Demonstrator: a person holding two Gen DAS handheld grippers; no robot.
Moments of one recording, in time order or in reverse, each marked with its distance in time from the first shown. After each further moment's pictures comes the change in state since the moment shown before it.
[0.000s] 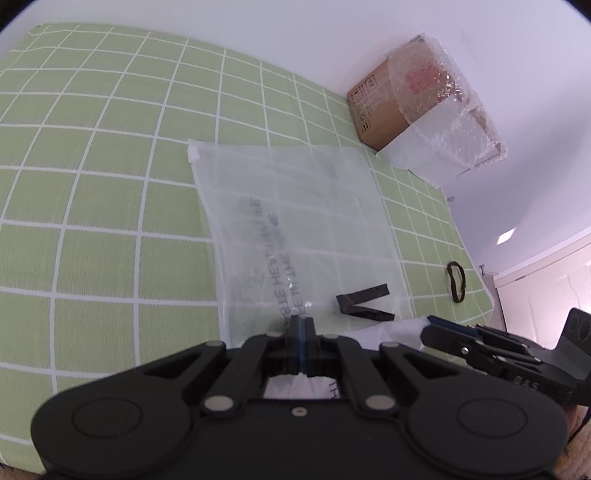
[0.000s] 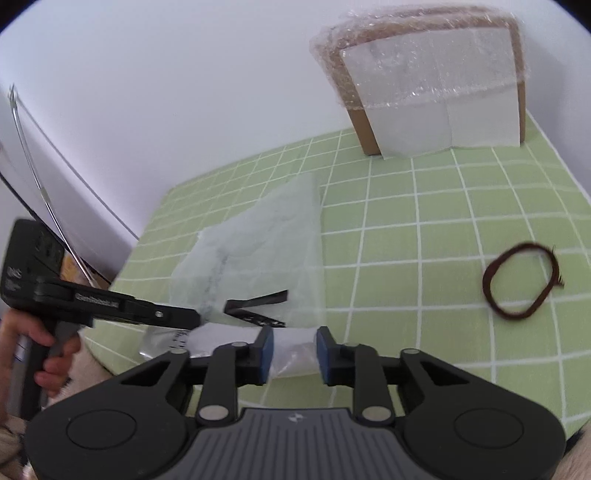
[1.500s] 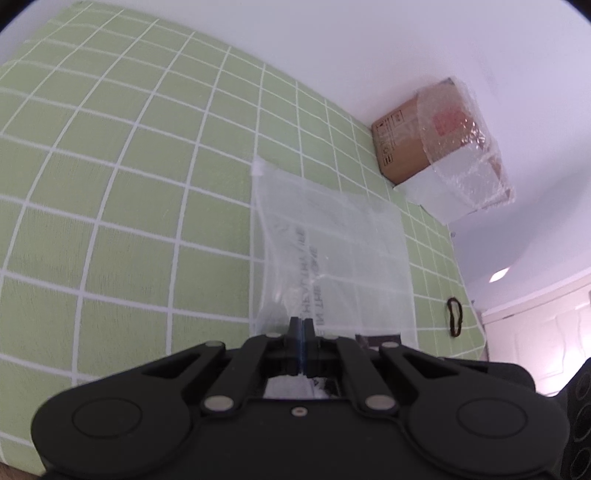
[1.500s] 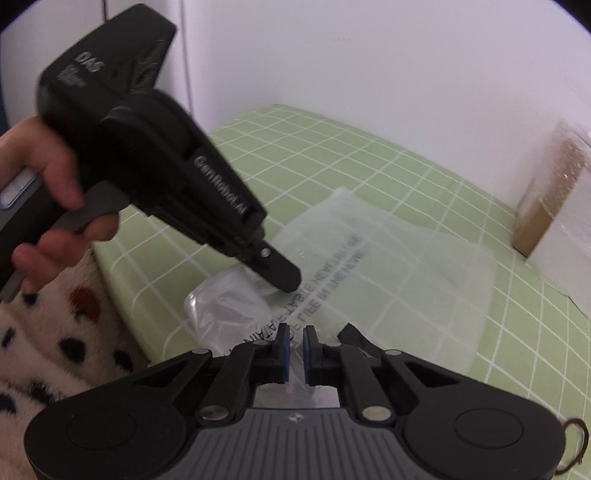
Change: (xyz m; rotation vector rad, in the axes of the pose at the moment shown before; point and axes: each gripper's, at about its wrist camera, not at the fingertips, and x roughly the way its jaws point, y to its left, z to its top) left arm -0.009 0.027 0.001 -0.134 -0.072 -0.041; right arm 0.057 0.123 -0.013 -0.618 0.108 -0.049
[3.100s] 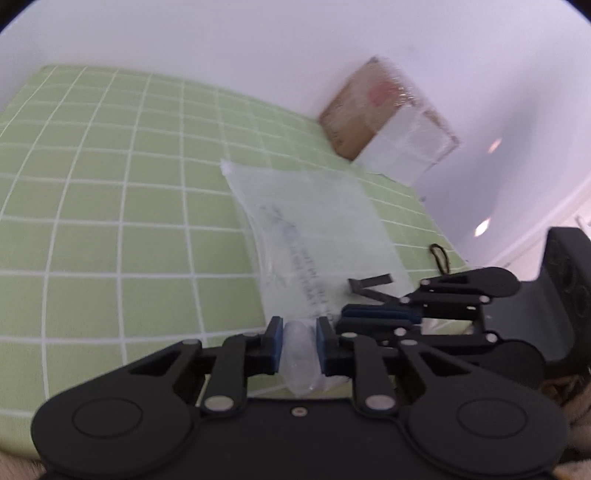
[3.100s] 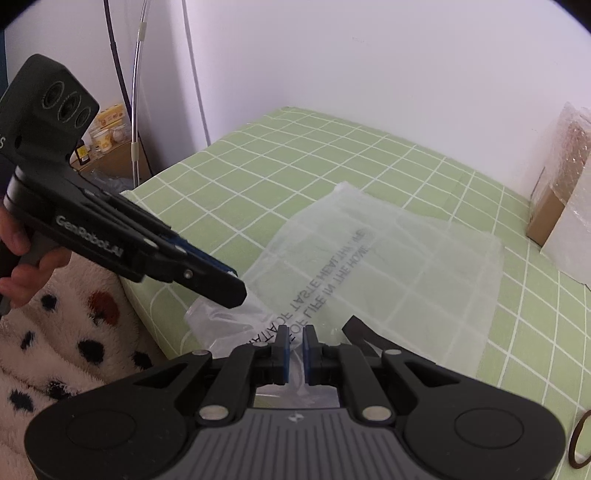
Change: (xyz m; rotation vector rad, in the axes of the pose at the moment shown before) left arm -0.033 -0.005 -0.040 0.258 -0.047 -0.007; right arm 0.002 -0.010 0.002 0.124 -0.019 0.028
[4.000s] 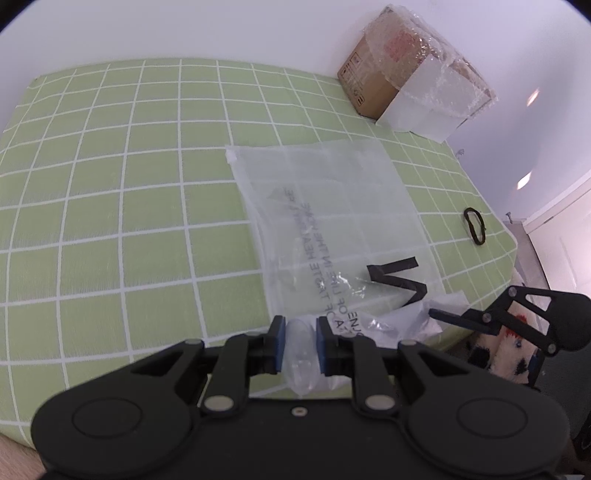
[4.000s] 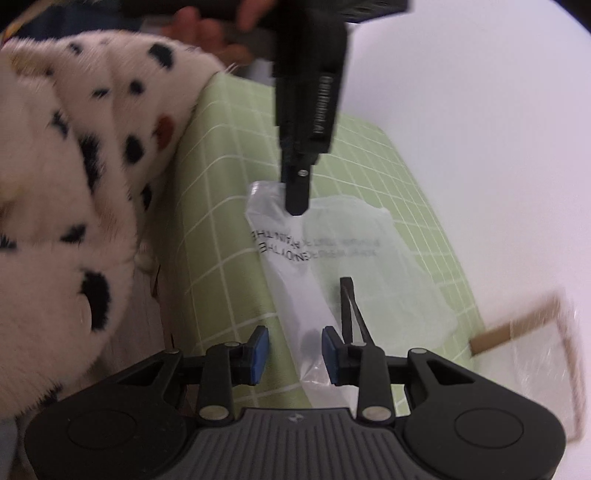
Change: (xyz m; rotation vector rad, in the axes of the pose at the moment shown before) left arm 0.012 -0.023 0.025 0.091 0.182 0.152; right arm -0.054 0.036 -0.073 -0.800 0.033 -0.190
